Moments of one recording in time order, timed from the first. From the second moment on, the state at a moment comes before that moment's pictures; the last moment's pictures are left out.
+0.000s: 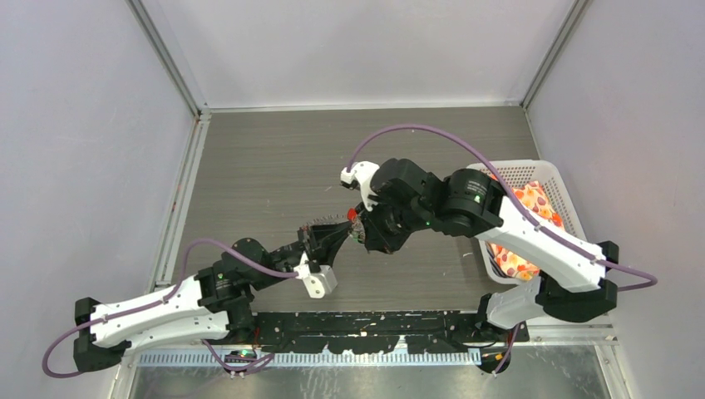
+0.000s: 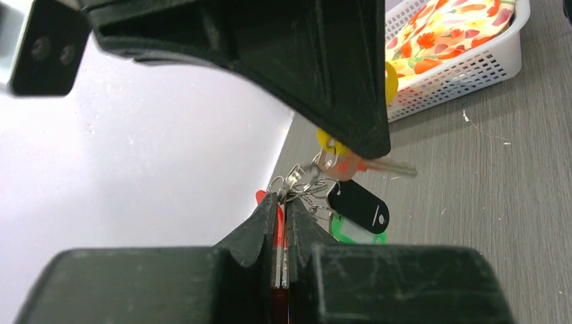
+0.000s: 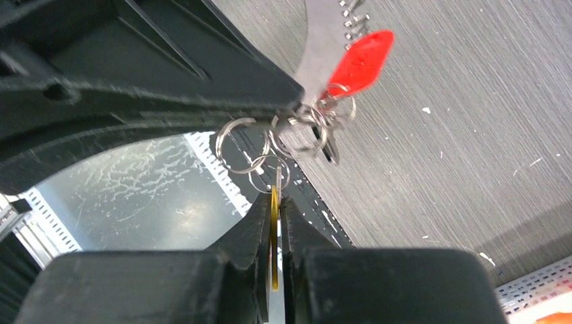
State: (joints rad) left arm -1.22 0.64 0.61 0.17 -0.03 0.84; right arm 1.18 1.43 1.84 -1.28 -0.02 0.30
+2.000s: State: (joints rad) left arm -1.22 0.90 1.17 -0.70 -0.03 0.55; right arm 1.19 0.98 1.18 -0.43 -0.05 0.15
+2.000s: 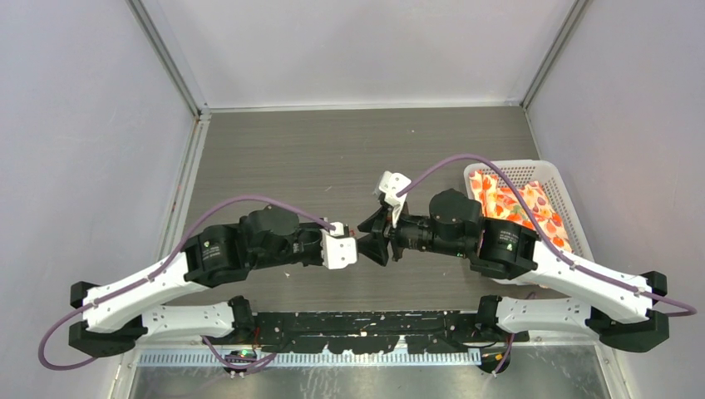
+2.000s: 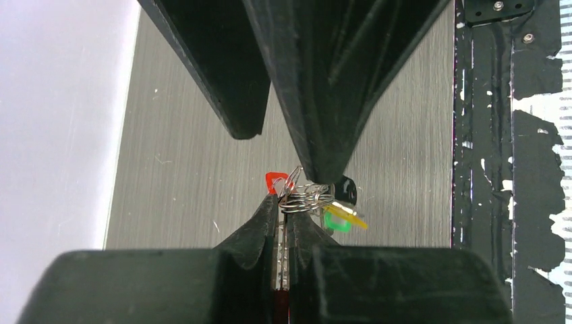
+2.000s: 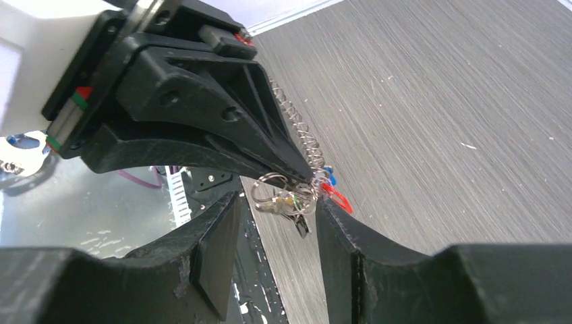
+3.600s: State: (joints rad) left arm -1.22 0.94 1.20 -0.70 -0.01 0.54; right arm 1.23 0.99 1.12 -0.39 0.03 0.09
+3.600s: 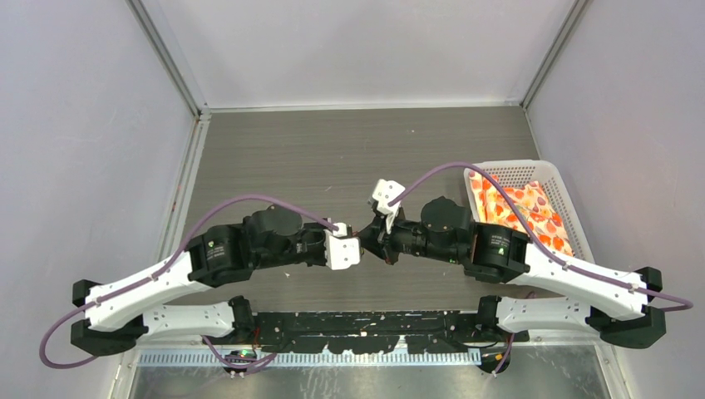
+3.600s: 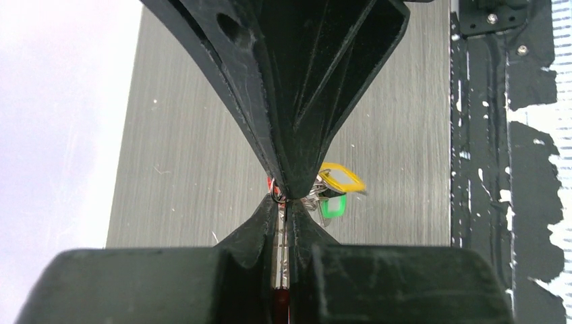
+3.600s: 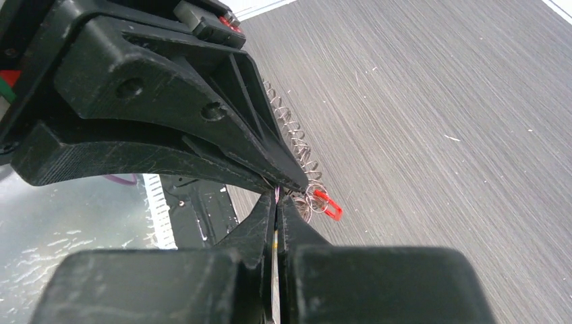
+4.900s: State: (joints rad) left arm -1.22 0.74 0.92 -0.25 -0.11 0.66; right arm 1.23 0.98 1.20 -0.23 0.12 0.26
